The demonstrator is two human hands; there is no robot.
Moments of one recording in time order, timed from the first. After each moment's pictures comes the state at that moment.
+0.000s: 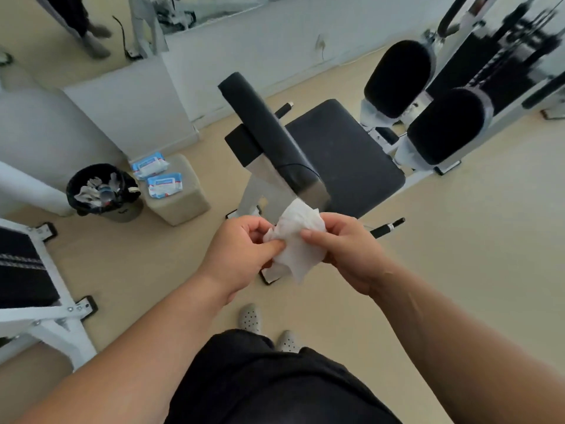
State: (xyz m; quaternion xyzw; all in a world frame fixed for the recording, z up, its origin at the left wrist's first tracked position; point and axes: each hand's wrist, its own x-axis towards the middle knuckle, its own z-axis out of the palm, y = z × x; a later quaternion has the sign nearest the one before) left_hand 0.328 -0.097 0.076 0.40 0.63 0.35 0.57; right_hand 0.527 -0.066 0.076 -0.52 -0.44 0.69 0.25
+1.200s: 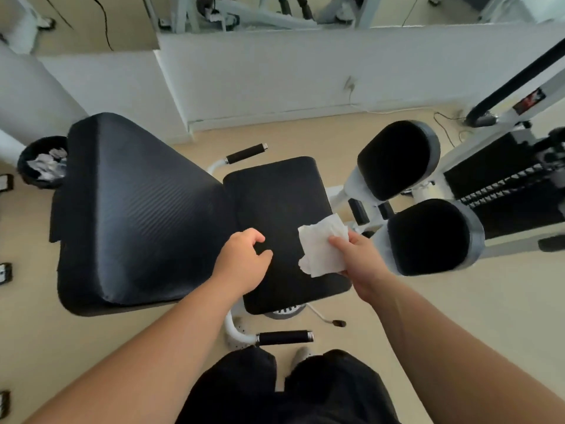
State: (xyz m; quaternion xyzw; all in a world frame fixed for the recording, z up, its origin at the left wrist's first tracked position) left_hand 0.558 0.181 -0.036 0.38 0.81 0.21 0.39; right_hand 0.762 0.279 -0.025 -0.63 -0.44 0.63 0.14
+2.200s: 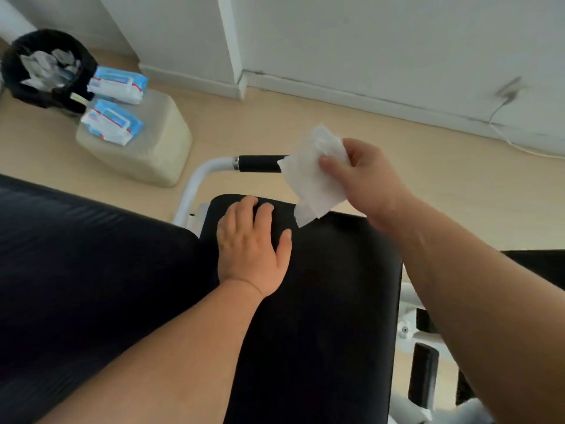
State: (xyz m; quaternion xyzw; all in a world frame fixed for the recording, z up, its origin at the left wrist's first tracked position) left_hand 0.489 0.423 -0.327 0.33 0.93 0.15 0.08; right_hand 0.528 0.625 -0.250 -0.37 -0.75 0.54 0.02
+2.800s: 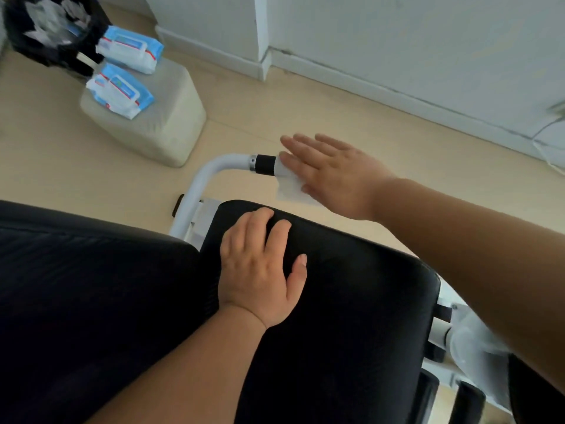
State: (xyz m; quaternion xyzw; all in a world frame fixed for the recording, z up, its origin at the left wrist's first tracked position) left_hand 0.489 0.420 -0.335 0.34 0.92 0.16 0.06; right_hand 0.458 0.657 -0.329 0.14 -0.98 0.03 -0.12
